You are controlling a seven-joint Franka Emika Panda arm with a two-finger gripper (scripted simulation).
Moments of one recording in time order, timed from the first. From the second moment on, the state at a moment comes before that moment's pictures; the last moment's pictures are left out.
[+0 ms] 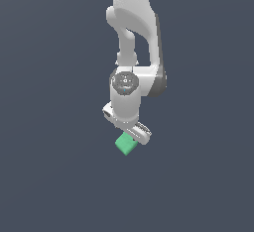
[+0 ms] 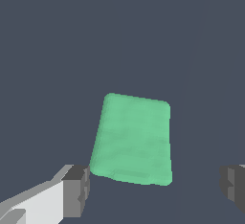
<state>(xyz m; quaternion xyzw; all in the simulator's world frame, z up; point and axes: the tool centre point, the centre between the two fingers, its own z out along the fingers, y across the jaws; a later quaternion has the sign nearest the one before) 0.053 -0.003 0.103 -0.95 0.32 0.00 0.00</state>
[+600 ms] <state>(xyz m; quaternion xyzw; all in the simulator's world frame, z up) 0.066 -0.004 0.091 -0.92 0.39 0.00 0.00</state>
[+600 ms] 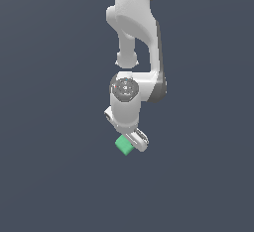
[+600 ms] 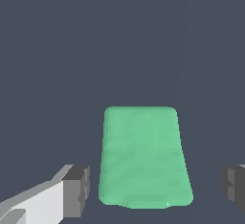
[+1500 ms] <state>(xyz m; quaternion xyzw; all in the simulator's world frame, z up) 0.068 -0.005 0.050 -0.92 0.39 0.00 0.00</state>
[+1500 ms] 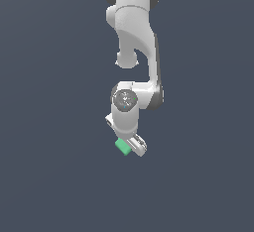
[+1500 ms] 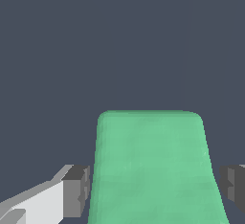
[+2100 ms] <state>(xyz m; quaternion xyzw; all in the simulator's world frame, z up) 0.069 -0.005 0.050 -0.92 0.39 0.00 0.00</state>
